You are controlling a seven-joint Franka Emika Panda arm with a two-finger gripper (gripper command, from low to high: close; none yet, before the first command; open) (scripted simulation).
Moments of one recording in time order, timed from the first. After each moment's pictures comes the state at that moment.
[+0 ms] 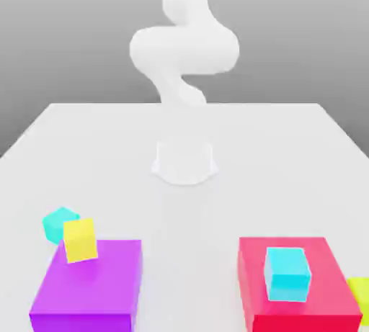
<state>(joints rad) 0.06 -0.71 -0.02 -2.29 0.02 2.32 0.71</state>
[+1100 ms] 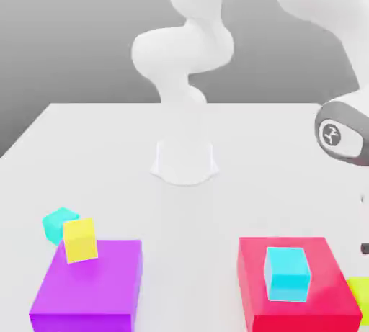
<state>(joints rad) 0.53 0.48 0.05 -2.21 -0.06 2.69 -0.14</state>
